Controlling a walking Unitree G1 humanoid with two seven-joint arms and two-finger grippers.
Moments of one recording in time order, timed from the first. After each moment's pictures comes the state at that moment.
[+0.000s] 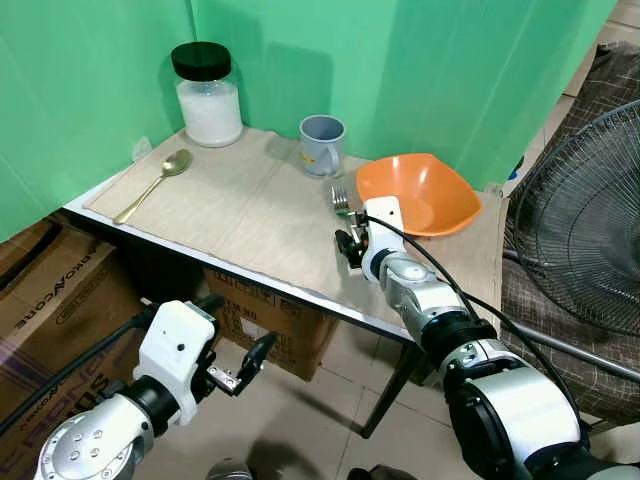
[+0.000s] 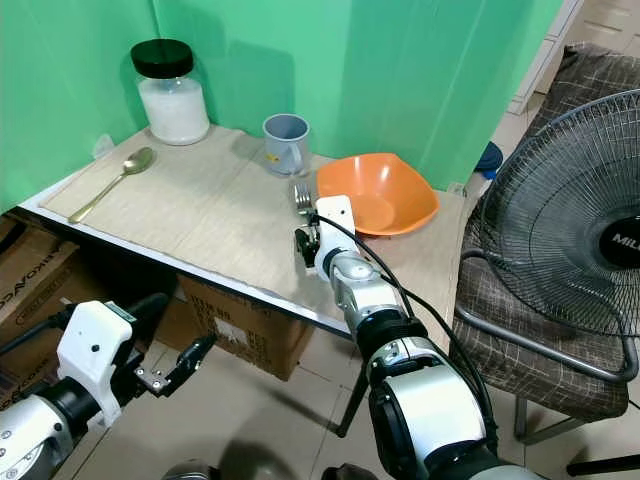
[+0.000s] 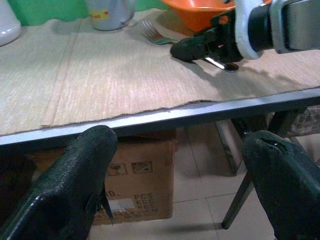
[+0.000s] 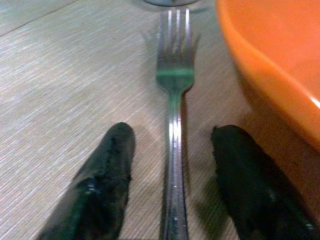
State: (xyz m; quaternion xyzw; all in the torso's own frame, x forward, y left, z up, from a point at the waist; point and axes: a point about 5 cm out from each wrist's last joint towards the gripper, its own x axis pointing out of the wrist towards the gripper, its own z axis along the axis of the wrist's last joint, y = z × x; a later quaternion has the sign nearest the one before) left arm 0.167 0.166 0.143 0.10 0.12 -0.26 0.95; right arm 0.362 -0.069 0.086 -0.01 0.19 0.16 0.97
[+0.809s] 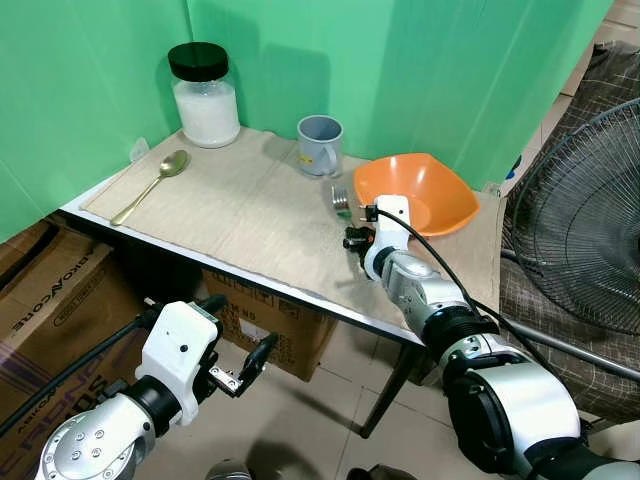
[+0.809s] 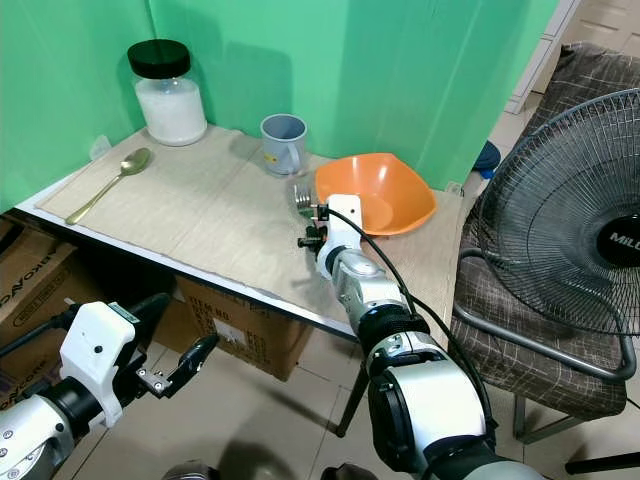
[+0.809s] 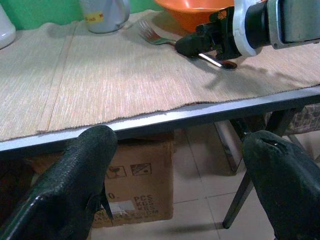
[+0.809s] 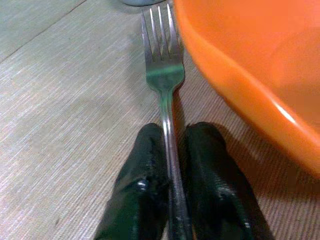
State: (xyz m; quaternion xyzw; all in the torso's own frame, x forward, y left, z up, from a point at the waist) left arm 0.167 0.166 0.143 0.11 0.11 -0.26 0.95; right arm 0.364 -0.072 0.087 0.08 0.22 0.15 0.96
